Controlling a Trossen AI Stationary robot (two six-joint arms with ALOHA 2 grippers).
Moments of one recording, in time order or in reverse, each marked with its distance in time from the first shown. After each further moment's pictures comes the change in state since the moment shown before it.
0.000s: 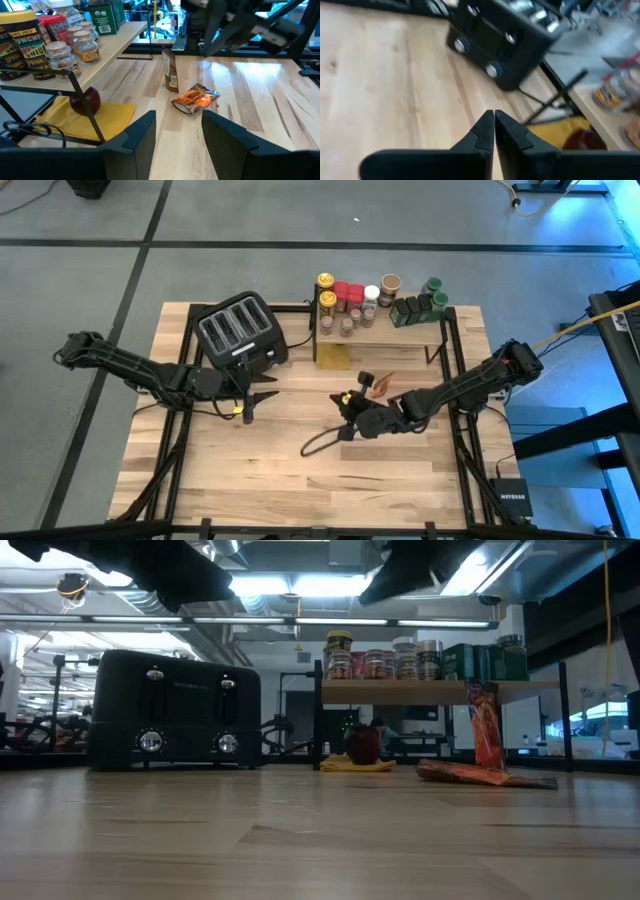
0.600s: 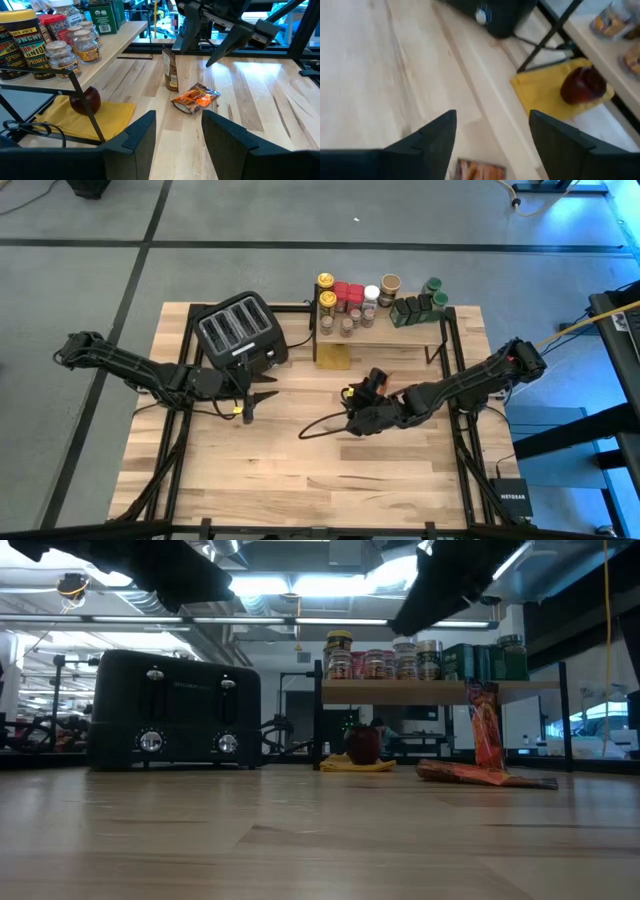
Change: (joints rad) left arm 0.000 0.000 0.000 -0.003 0.000 -0.004; right arm -0.019 -0.035 0.037 -0.367 -0.081 0.314
